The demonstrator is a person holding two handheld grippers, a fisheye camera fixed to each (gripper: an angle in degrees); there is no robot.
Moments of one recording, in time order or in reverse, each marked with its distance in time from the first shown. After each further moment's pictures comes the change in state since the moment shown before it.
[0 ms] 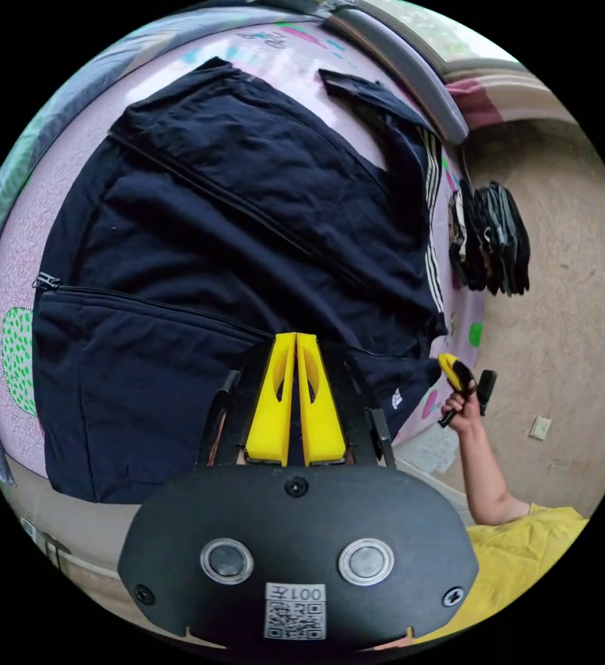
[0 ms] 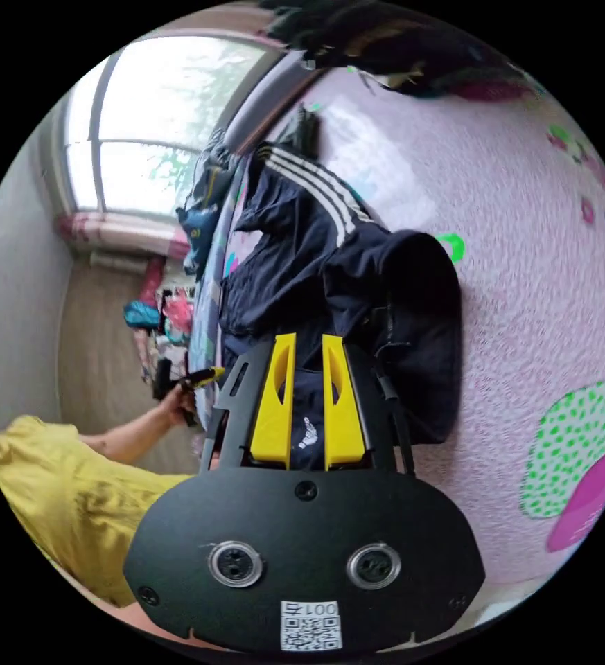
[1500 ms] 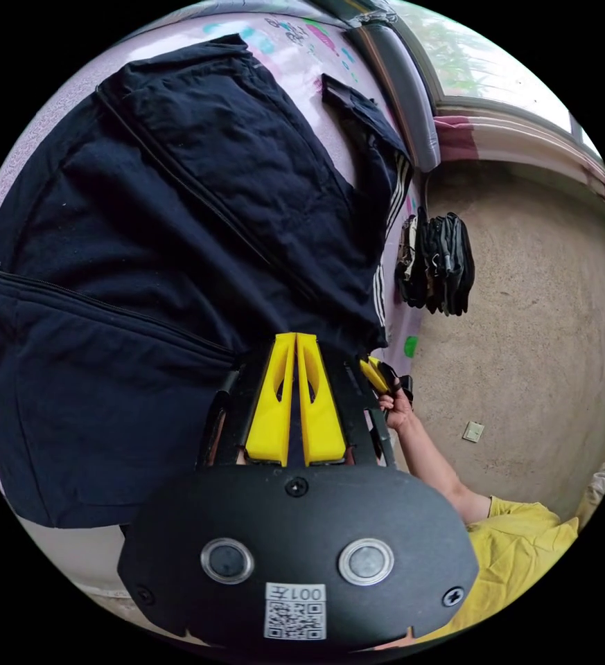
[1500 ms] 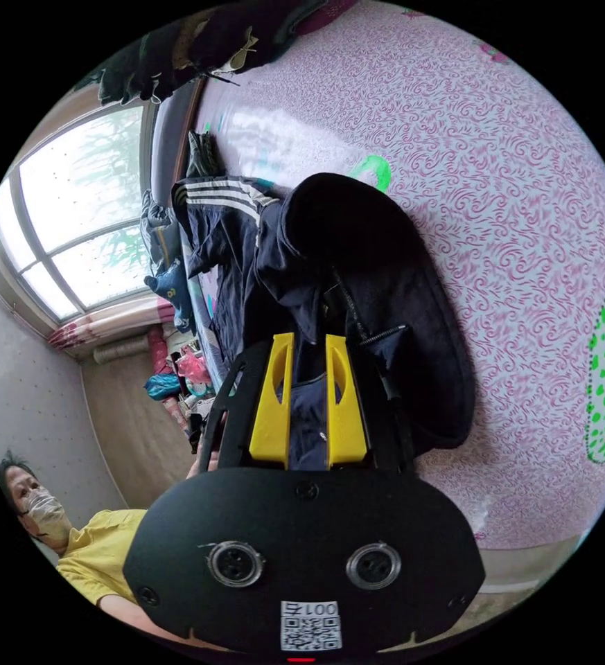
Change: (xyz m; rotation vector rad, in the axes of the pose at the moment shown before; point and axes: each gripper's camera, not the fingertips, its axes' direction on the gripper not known) left arm -0.047 -0.034 -0.126 -0.008 0.309 -0.061; right arm 0.055 -0.044 0.015 0.001 -0.058 0.365
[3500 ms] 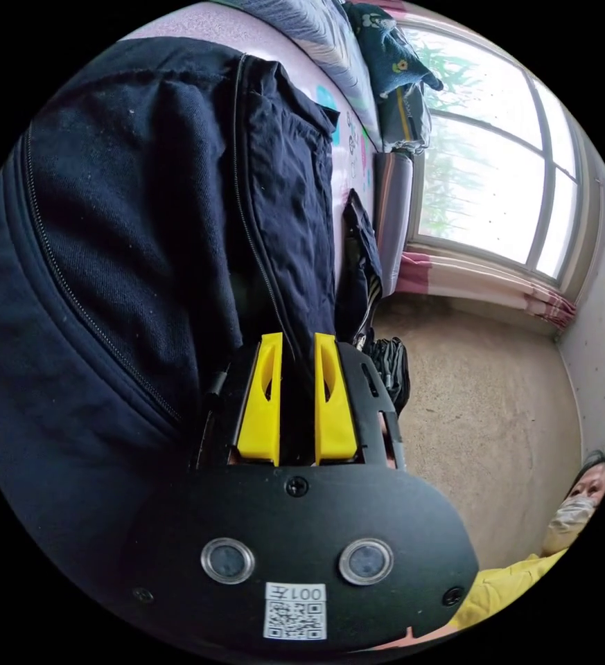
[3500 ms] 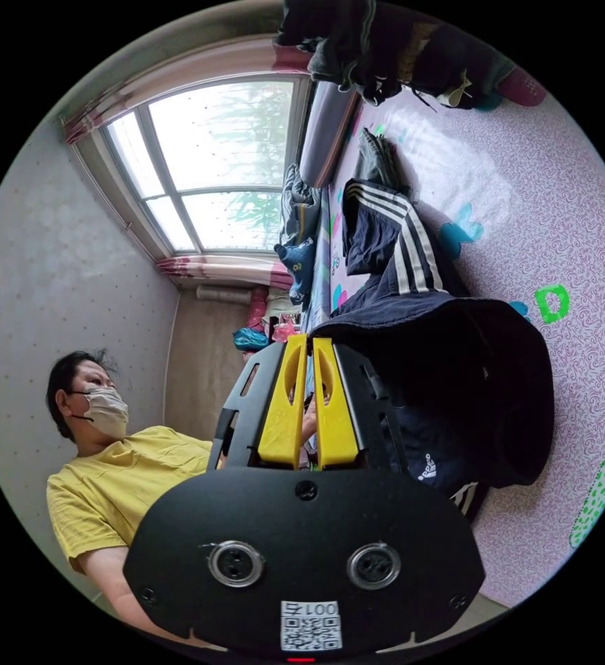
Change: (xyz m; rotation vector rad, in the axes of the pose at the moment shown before) left arm -0.069 0.055 -0.110 0.455 0.377 -0.264; right arm 0.025 0.020 -0.080 -0.039 -0.428 -0.370
